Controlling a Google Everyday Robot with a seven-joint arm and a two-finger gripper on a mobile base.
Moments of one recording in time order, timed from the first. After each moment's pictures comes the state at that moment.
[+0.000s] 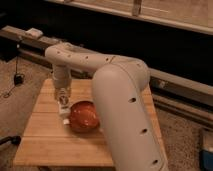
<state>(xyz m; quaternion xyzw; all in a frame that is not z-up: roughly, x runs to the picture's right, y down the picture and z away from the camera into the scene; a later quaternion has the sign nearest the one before) -0.223 0.042 0.803 -0.39 0.16 0.53 0.73</state>
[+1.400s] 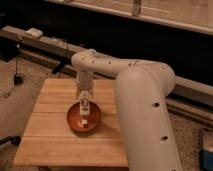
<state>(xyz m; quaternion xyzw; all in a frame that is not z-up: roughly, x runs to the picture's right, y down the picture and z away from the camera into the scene) -0.124 0.055 0.839 -0.35 0.19 0.61 0.69</state>
